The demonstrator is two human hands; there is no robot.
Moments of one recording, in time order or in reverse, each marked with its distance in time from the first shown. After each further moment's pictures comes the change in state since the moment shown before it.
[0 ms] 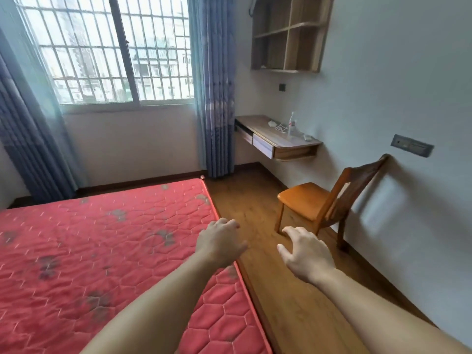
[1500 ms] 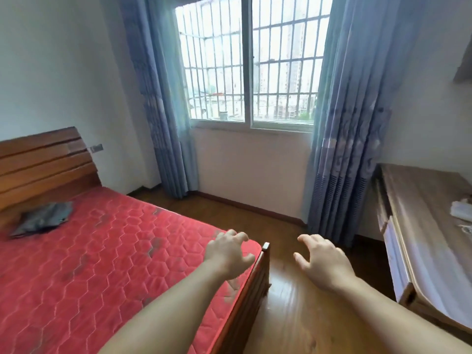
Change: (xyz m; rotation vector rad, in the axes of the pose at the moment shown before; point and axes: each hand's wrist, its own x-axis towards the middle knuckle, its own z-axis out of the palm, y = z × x) left_hand 0.773 0.016 0.025 0.111 0.189 -0.769; right_hand 0.923 0.133 0.094 0.087 -0.276 -0.737
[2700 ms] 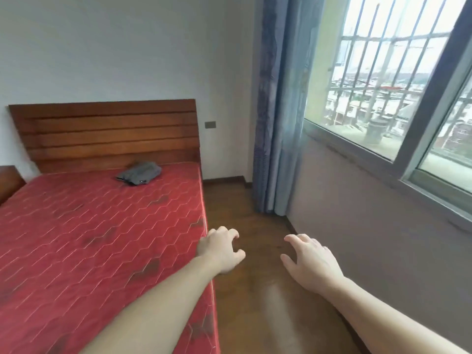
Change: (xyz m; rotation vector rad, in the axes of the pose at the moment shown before) left_hand 0.761 -0.120 0.031 -0.016 0.140 -0.883; right_hand 0.922 -0.017 0.123 0.019 -0.241 -0.932
